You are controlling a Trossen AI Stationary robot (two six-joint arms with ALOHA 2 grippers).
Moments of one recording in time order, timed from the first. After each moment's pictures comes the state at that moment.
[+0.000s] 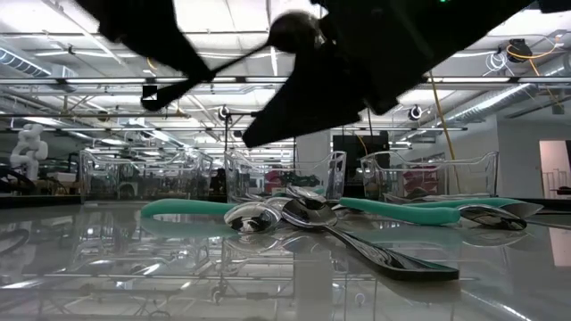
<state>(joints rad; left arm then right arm) -0.56 1.55 0.96 -0.32 -0.78 -0.42 0.54 2.02 1.19 0.14 0.70 0.29</state>
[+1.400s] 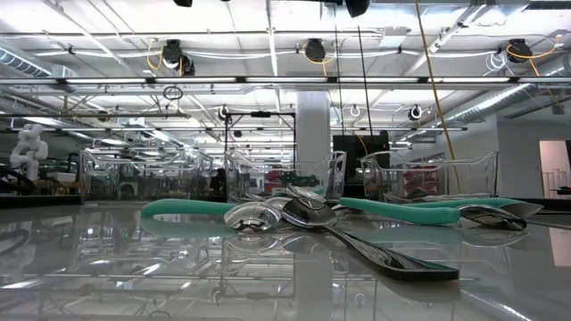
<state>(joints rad) -0.58 1.56 0.80 0.72 -0.63 0.05 0.55 1.83 1.19 0.24 0.76 0.14</state>
